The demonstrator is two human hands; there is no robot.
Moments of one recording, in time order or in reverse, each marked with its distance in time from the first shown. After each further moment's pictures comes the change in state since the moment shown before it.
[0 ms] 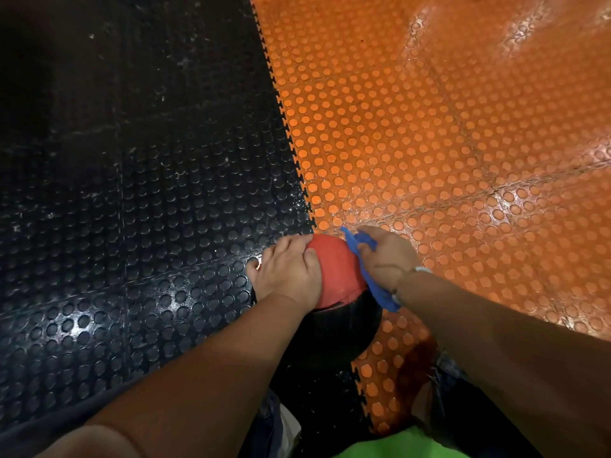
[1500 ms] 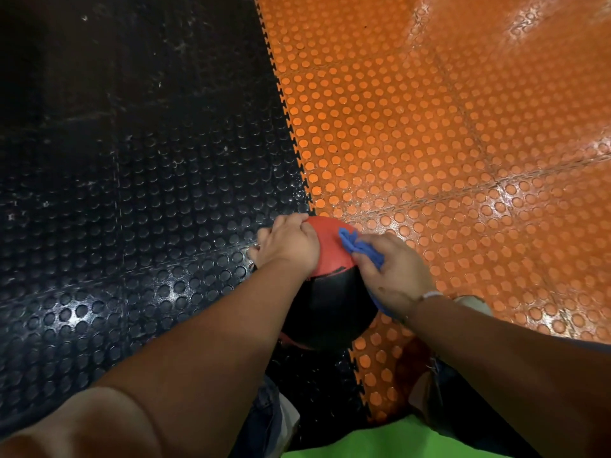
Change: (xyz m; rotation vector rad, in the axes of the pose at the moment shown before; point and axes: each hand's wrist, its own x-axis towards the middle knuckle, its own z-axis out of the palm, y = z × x) left_hand 0.026 0.014 -0.015 -0.069 -0.107 -0.158; right_hand -0.030 0.017 0.010 -0.013 0.192 -0.286
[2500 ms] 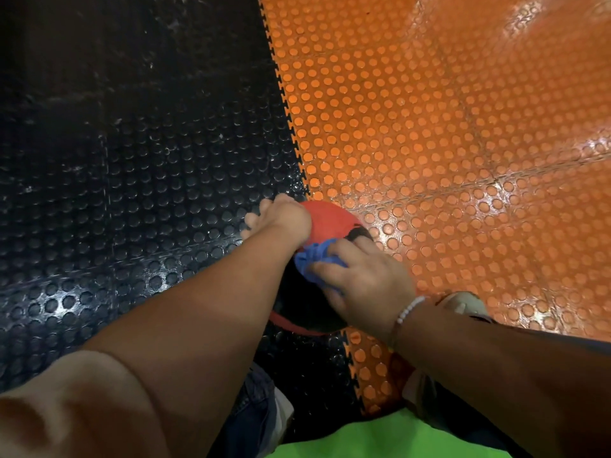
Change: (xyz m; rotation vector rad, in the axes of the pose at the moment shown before) left_hand 0.035 0.013 -0.010 0.042 -0.102 -0.244; right_hand -0.015 -0.028 0.012 -0.340 -0.026 -0.527
